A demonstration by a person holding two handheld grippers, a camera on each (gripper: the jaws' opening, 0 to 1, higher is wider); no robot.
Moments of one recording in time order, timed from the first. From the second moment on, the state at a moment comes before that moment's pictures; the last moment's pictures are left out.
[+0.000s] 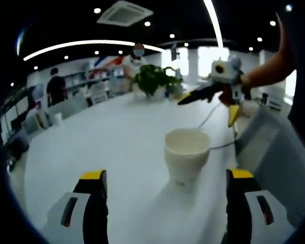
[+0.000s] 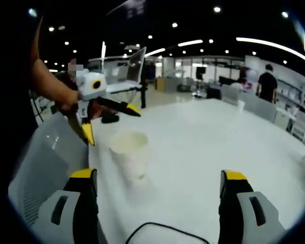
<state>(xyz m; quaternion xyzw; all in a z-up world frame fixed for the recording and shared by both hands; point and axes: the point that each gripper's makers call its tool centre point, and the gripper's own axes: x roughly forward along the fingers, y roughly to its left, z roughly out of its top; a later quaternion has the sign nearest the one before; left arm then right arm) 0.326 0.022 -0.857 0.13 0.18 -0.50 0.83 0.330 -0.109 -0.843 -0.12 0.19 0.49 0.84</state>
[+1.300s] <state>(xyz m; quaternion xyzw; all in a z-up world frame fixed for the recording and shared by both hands) 0.324 -0.011 -0.906 0.21 0.24 -0.56 0.76 0.315 -0.042 -0.914 -0.19 0.25 0.57 0.76</state>
